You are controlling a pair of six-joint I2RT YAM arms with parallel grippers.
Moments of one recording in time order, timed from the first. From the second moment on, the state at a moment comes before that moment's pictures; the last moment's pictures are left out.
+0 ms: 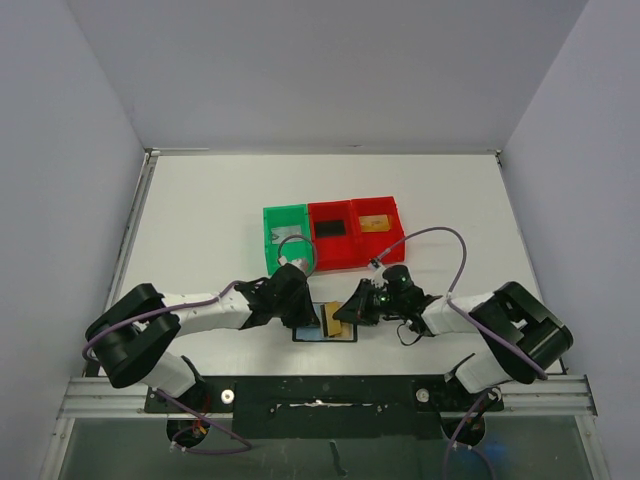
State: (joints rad) left arm -0.89 1.49 0.63 -0.05 0.09 -0.96; right arm 0.62 1.49 0.34 0.48 -0.52 1.03
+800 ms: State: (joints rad) left arm -0.89 1.36 0.59 -0.08 0.06 -0.97; right arm 0.61 1.09 0.26 0.30 -0.38 0.96
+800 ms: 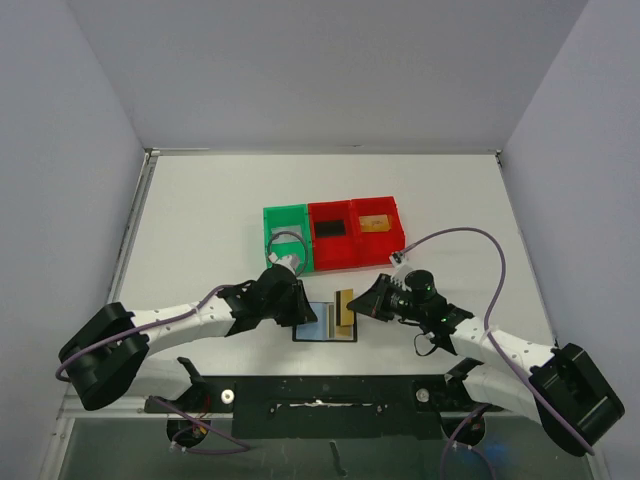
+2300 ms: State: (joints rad) left arm -0.49 0.92 0.72 -0.52 -0.22 -0.45; right arm 0.28 1.52 0.96 -0.23 -0.22 0.35
